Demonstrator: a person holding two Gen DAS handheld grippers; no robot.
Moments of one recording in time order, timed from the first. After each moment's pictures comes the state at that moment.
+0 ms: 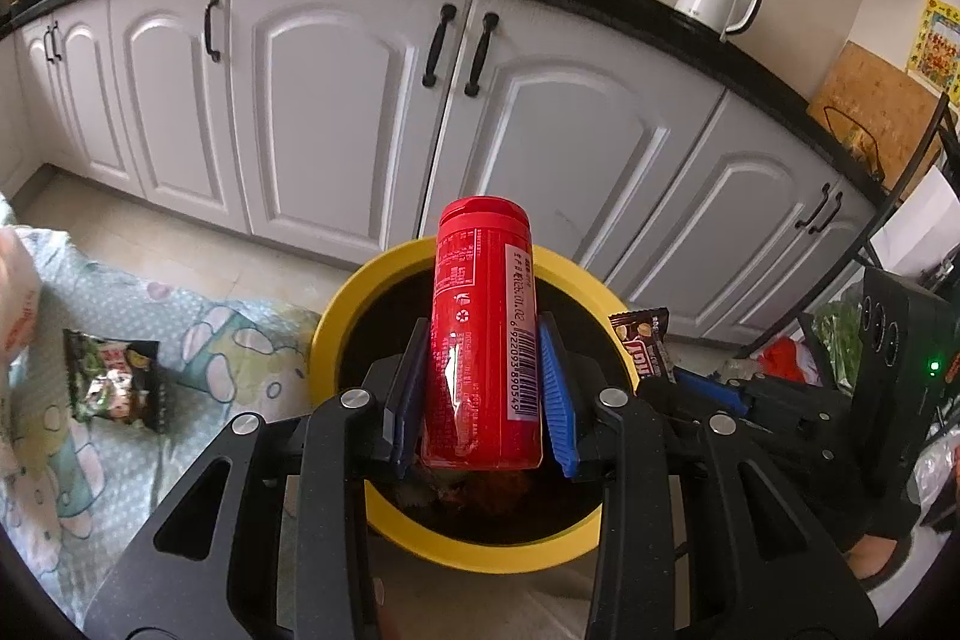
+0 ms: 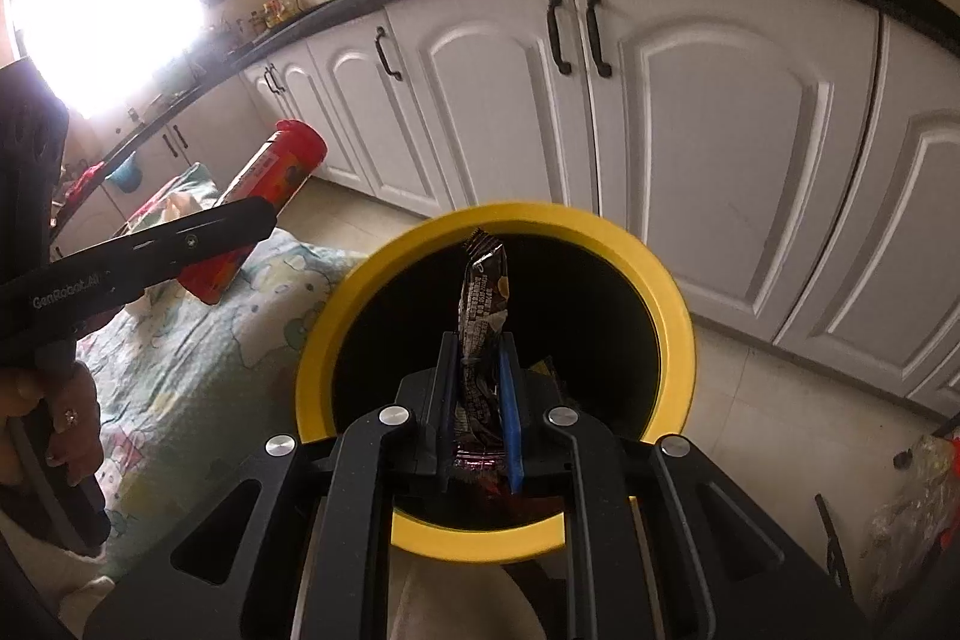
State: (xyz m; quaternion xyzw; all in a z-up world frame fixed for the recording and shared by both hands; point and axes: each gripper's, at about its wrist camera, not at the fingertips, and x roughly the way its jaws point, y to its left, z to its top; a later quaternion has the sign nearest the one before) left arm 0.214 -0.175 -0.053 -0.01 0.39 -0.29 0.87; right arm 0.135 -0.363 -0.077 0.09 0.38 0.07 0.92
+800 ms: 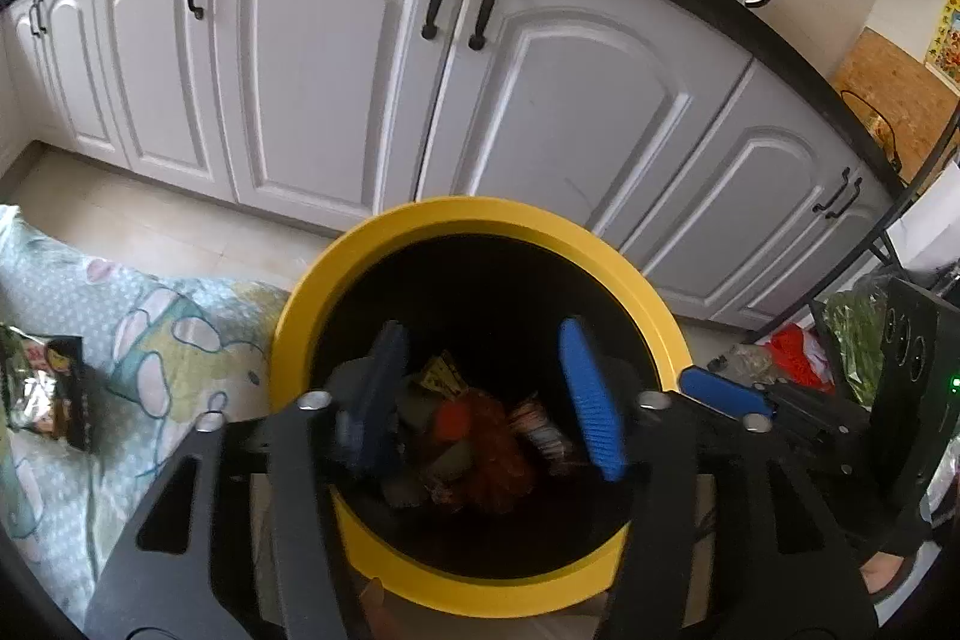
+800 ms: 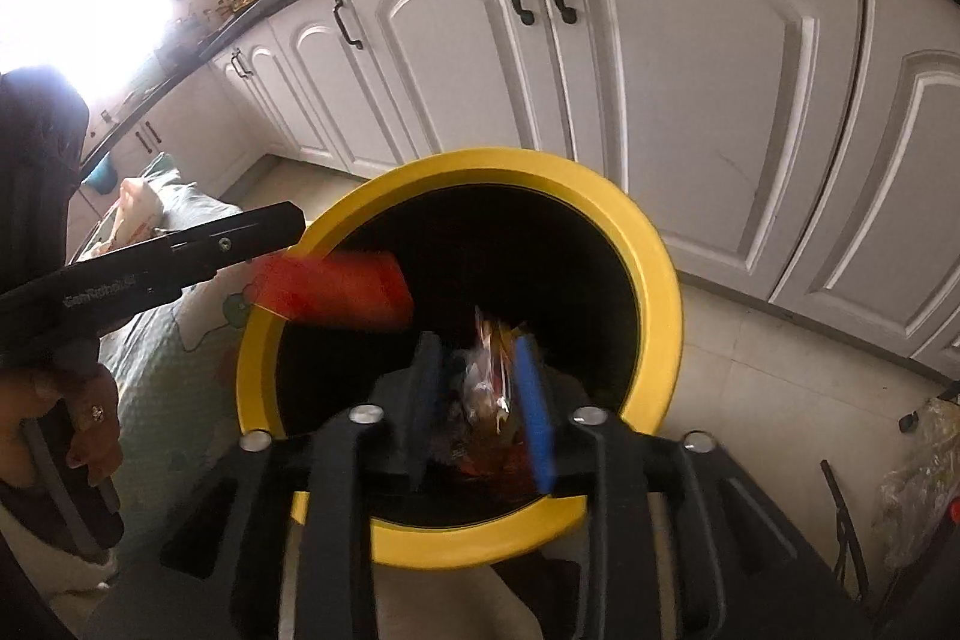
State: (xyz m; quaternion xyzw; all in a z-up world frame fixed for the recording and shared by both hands) left arm 0.241 -0.194 -0.088 -0.01 0.42 -0.29 0.86; right arm 0.145 -0.380 -0.111 0.11 0.41 0.05 0.90
